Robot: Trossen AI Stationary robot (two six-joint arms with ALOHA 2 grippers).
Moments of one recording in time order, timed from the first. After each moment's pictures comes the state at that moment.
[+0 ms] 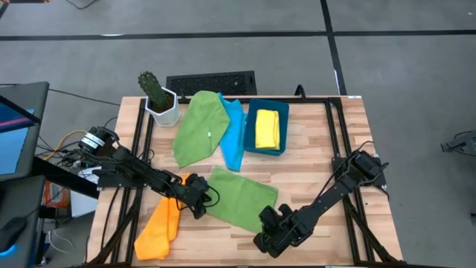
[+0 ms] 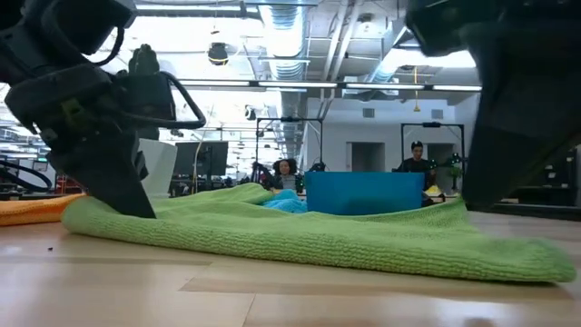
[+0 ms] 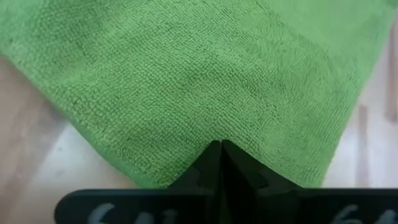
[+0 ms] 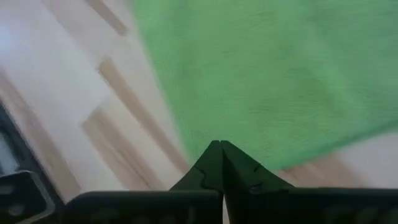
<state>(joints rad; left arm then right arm) -0.45 1.59 0.52 0.21 -0.25 -0.82 0.71 2.00 1.35 -0.61 0.35 1.39</state>
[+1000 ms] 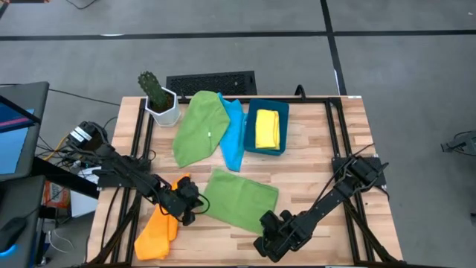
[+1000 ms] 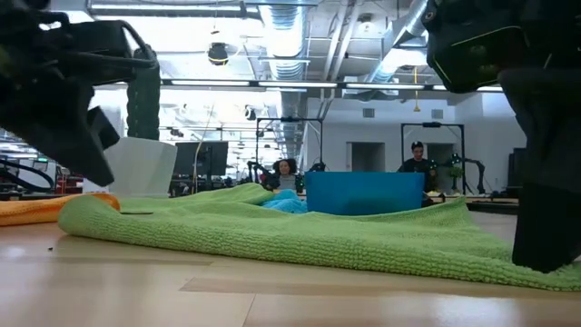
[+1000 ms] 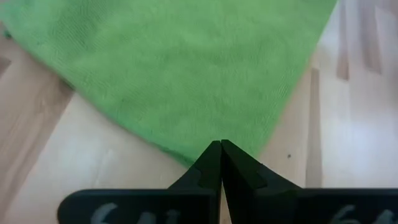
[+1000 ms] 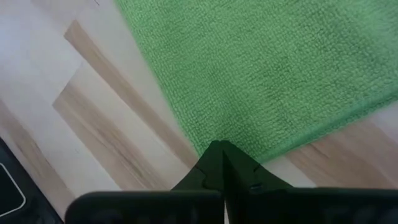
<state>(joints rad) -0.62 1.43 0.53 0.02 -0.38 -0.84 0.73 2.07 1.35 -0.56 0.29 1.49</state>
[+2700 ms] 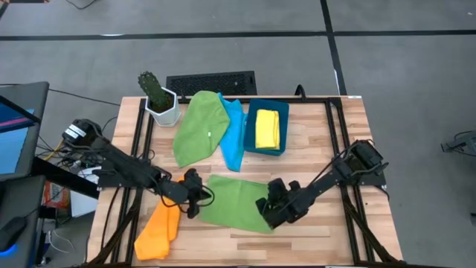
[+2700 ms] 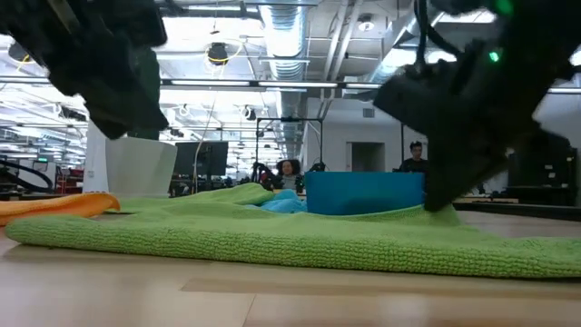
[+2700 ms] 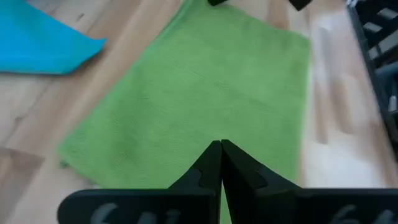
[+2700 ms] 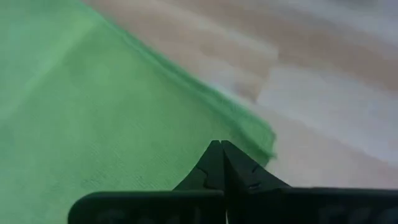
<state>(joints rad) -0.48 1.33 0.54 0.11 -0.34 -0.65 0.55 1.92 1.12 -0.71 0.55 1.60</state>
